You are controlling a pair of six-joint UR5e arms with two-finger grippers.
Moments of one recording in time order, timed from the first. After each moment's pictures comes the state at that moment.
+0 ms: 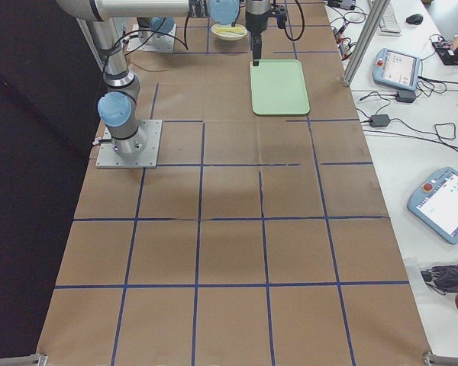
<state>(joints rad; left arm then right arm) -0.95 -1.92 -1.92 -1.39 1.22 0.98 1.59 -1.52 1.53 -1.62 -1.60 0.02</state>
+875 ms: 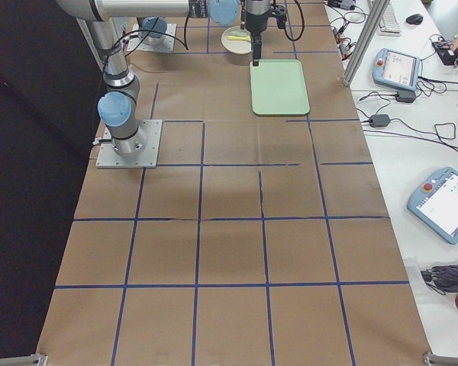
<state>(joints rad) -1.23 -1.86 -1.89 -1.24 1.22 0.55 1.59 -1.52 1.53 -1.62 -1.60 0.02</state>
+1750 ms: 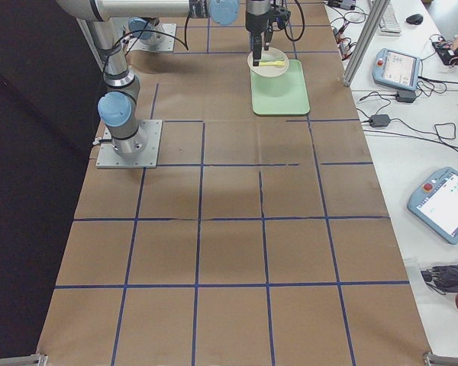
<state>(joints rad) -1.58 -2.09 -1.58 -1.08 1.09 -0.01 1.59 -1.52 1.53 -1.62 -1.60 0.02</state>
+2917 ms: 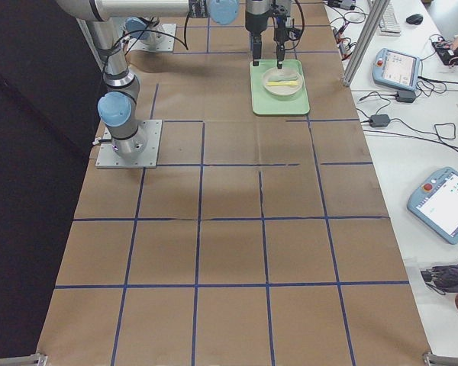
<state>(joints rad) -1.63 -2.23 -1.51 -0.93 1.09 -0.05 1.59 -1.52 1.53 -1.62 -1.60 0.02</state>
